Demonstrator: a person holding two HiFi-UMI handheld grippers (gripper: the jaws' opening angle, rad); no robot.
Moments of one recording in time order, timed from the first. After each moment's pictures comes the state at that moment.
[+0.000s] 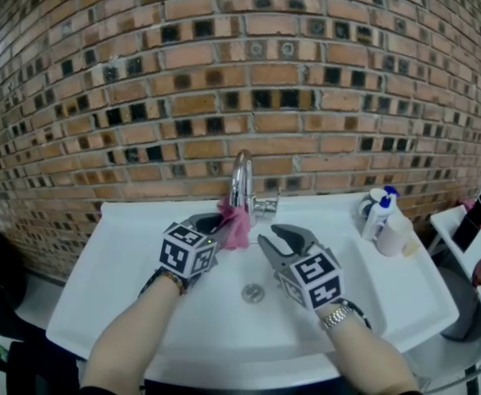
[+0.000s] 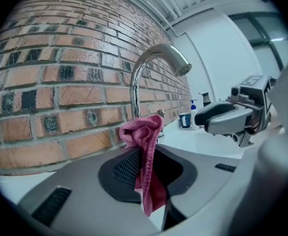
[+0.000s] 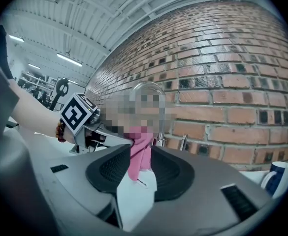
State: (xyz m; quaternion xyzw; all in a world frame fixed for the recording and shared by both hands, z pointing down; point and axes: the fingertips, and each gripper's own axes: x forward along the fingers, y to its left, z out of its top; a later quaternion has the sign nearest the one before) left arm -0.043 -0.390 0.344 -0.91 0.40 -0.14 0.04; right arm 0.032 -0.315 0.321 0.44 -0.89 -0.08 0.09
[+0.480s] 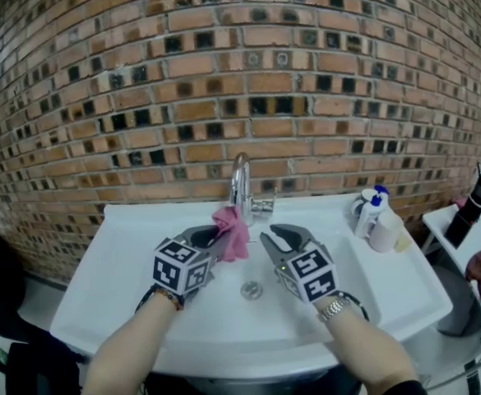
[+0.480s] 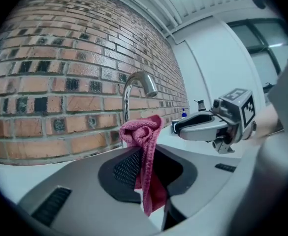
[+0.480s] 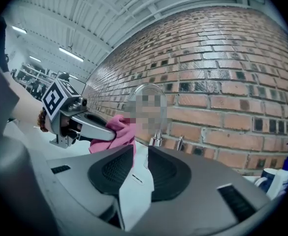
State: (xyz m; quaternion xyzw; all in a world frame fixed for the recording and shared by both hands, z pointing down) left arm -0.048 -0.333 0.334 -0.91 0.39 -0.10 0.04; right arm 0.037 -0.311 0.323 0.45 -0.88 -0.11 0.10
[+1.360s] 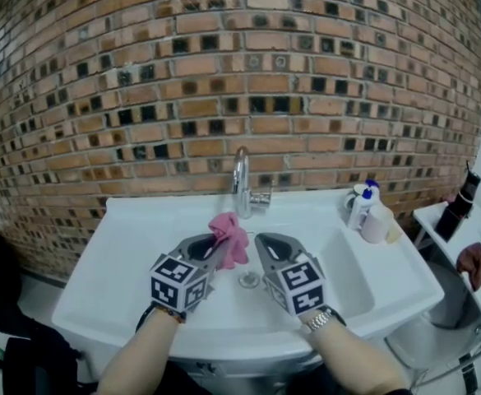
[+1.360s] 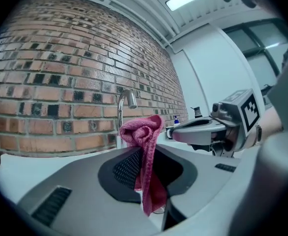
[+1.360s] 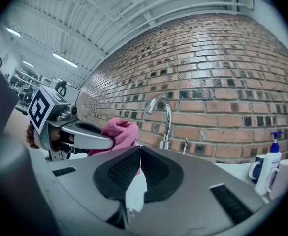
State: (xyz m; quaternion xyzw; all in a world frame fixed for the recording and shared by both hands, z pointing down) left arm -0.054 -0.266 0.335 -0.91 0.40 -0.06 0.06; right arm 0.017 -0.253 0.322 0.48 -0.87 -0.09 0.06
